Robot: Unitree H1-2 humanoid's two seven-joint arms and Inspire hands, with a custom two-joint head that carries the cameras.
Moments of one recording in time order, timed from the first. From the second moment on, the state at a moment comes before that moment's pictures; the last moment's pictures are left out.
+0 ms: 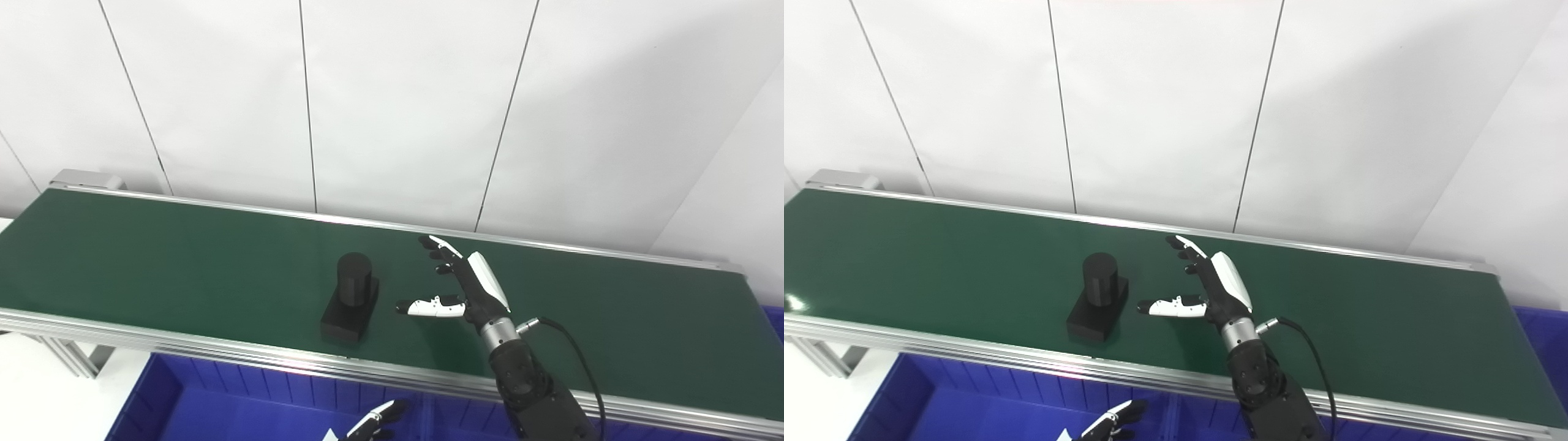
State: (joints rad) left arm 0.20 0.18 -0.60 0.19 0.14 -0.44 0.27; right arm -0.57 -0.03 0.27 0.78 -0.41 -0.30 -0.10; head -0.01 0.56
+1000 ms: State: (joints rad) left arm 0.20 0.19 -0.62 0.19 0.14 -0.44 0.28; right arm -0.55 -0.03 0.28 0.77 -0.42 -0.30 -0.11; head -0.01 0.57
